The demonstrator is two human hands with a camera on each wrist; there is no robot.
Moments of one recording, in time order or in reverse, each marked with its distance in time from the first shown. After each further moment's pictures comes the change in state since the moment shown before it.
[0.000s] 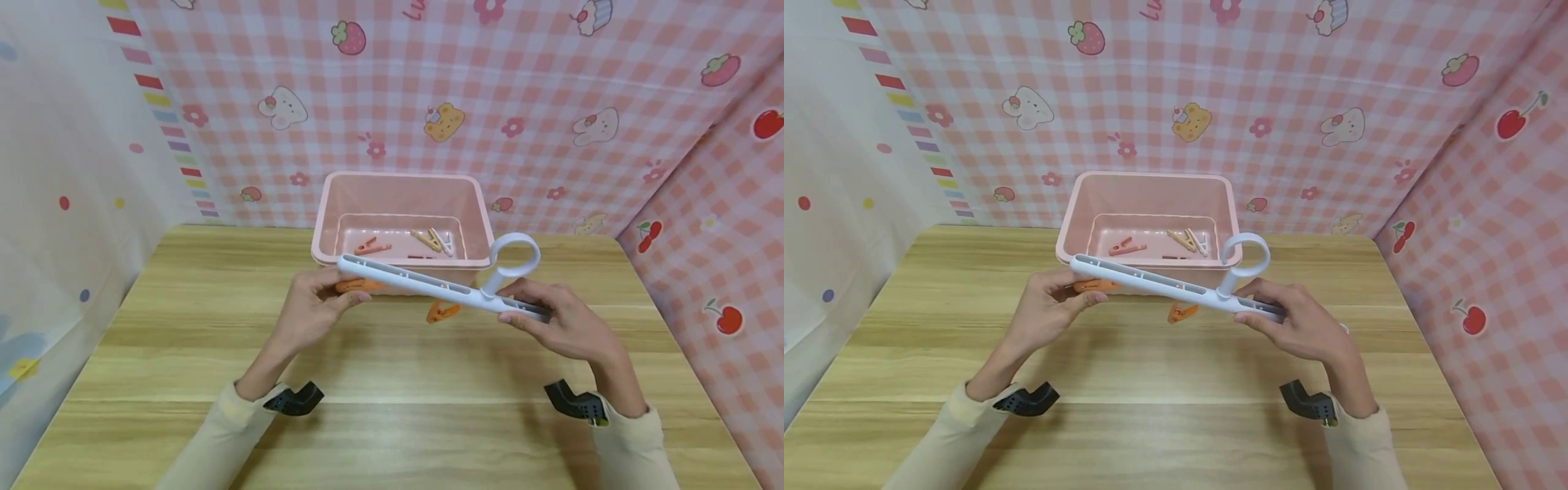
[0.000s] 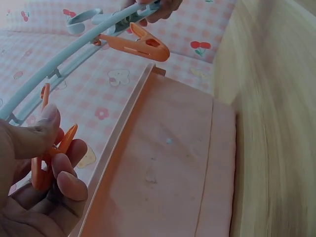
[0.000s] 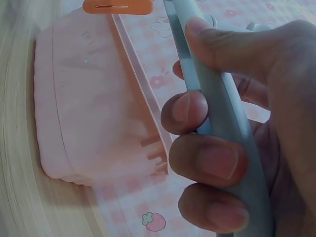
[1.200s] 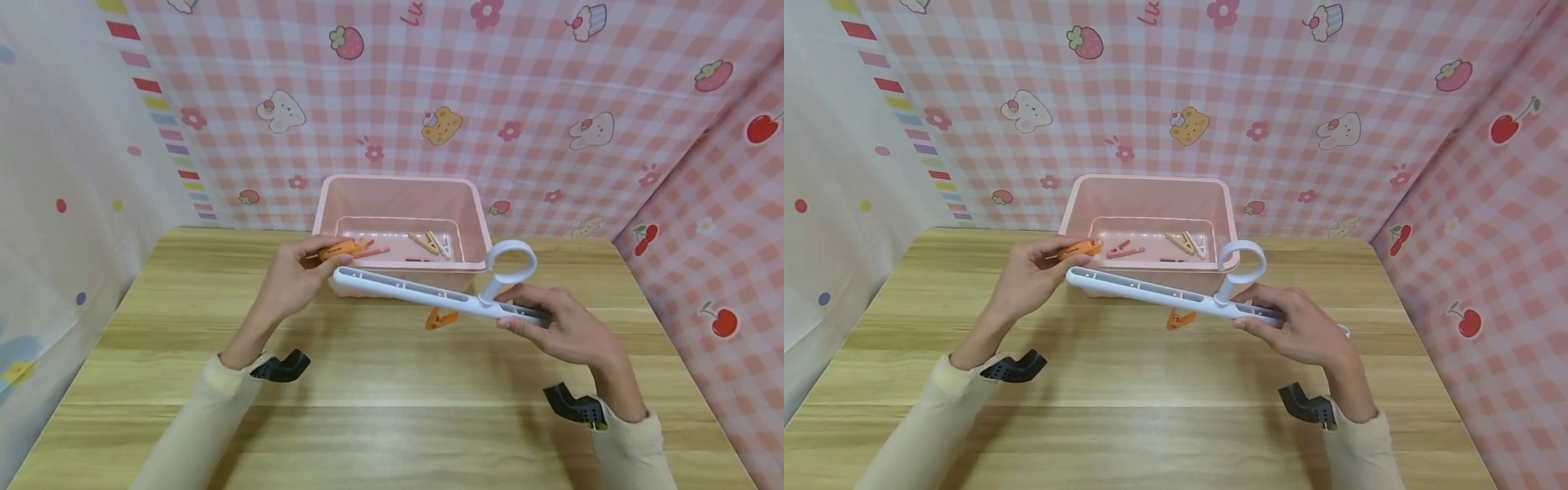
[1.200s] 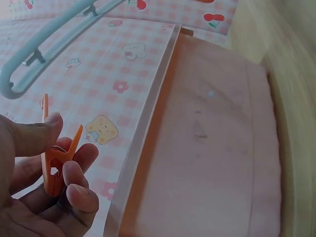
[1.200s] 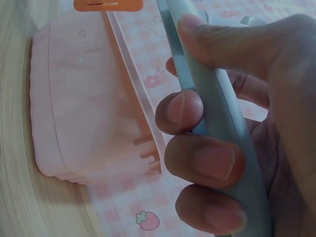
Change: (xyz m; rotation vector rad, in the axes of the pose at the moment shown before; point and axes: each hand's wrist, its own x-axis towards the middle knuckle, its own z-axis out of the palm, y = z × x) left_hand 0.033 0.008 -0.030 0.203 0.058 -0.092; right_hand -0.002 -0.001 -0.003 0.047 -0.027 -0.020
